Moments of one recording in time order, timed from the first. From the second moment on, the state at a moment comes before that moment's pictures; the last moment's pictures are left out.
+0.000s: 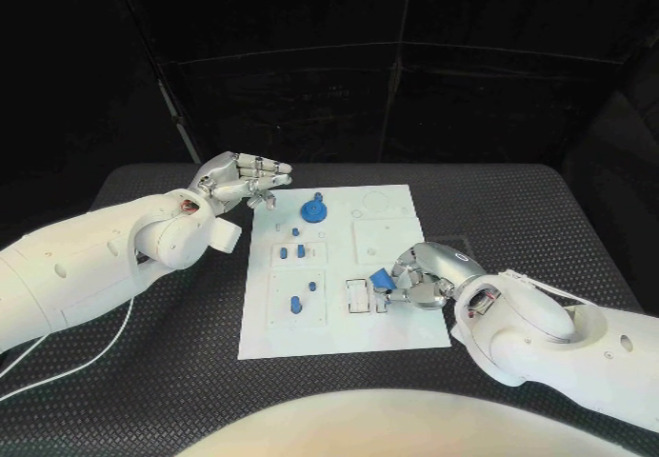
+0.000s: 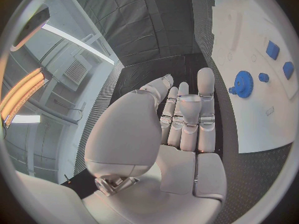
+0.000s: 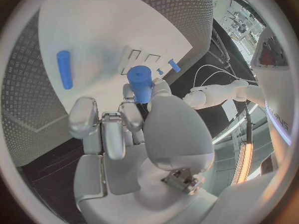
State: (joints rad) left arm 1.05 -0.83 0.10 1.37 -0.26 -0.12 0.27; left_hand 1.42 -0.14 0.33 0.09 0.17 1.04 0.16 0.10 0.07 1.13 0.10 0.17 0.08 1.34 0.01 1.13 0.73 0.17 1.17 0.11 0.71 0.79; right arm 0.82 -0.98 0.07 1.94 -1.60 -0.46 -0.56; right_hand 1.30 -0.04 -0.17 0.29 0.54 1.02 0.07 0.41 0.21 1.38 -0.01 1.24 1.17 1.46 -0.06 1.52 1.31 0.10 1.32 0.04 1.33 1.10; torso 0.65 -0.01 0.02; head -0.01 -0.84
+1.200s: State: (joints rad) left arm 1.04 -0.83 0.10 1.37 -0.26 -0.12 0.27; left_hand 1.42 -0.14 0.33 0.09 0.17 1.04 0.16 0.10 0.07 1.13 0.10 0.17 0.08 1.34 0.01 1.13 0.73 0.17 1.17 0.11 0.71 0.79; right arm 0.82 -0.87 0.07 1.85 -1.53 -0.37 -0.61; right_hand 1.08 -0.06 -0.23 0.30 0.20 1.03 0.06 0.43 0.23 1.38 -0.01 1.22 1.18 1.47 -0.06 1.52 1.31 0.10 1.32 0.04 1.33 1.08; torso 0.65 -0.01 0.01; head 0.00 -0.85
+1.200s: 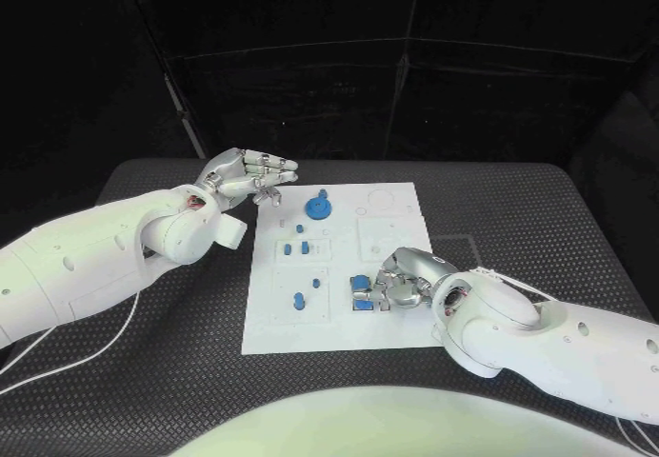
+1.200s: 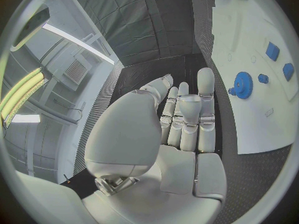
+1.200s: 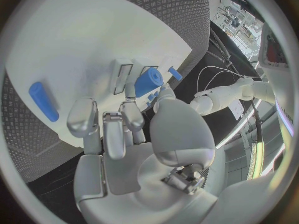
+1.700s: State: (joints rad) left arm 1.04 -0.83 0.10 1.37 -0.26 -0.12 0.27; left_hand 1.42 -0.14 0.33 0.09 0.17 1.04 0.16 0.10 0.07 1.13 0.10 0.17 0.08 1.34 0.01 1.13 0.73 0.17 1.17 0.11 0.71 0.79; right arm 0.82 -0.88 0.07 1.87 -1.55 -0.38 -0.60; right_hand 1.15 -0.07 -0.19 0.29 0.21 1.03 0.06 0.44 0.24 1.38 -0.01 1.22 1.19 1.46 -0.07 1.52 1.31 0.10 1.32 0.04 1.33 1.08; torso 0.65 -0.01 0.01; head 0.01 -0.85
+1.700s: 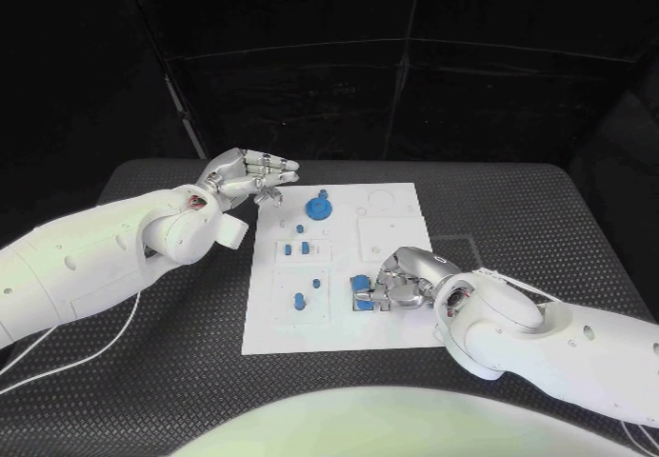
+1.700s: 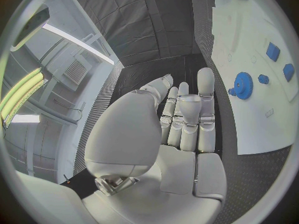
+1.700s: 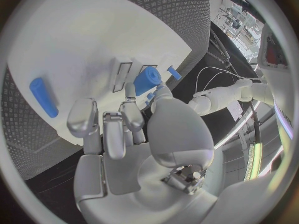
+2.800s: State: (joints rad) left arm 1.04 -0.83 0.10 1.37 -0.26 -0.12 0.27; left_hand 1.42 -0.14 0.33 0.09 0.17 1.04 0.16 0.10 0.07 1.13 0.09 0.17 0.08 1.34 0.01 1.13 0.73 0.17 1.17 0.11 0.71 0.79; right arm 0.82 -0.91 0.07 1.89 -1.53 -0.42 -0.51; right_hand 1.31 -0.06 -0.16 0.24 0.18 1.04 0.05 0.46 0.26 1.40 -0.02 1.24 1.22 1.46 -0.08 1.52 1.31 0.10 1.33 0.04 1.34 1.10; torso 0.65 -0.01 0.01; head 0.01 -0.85
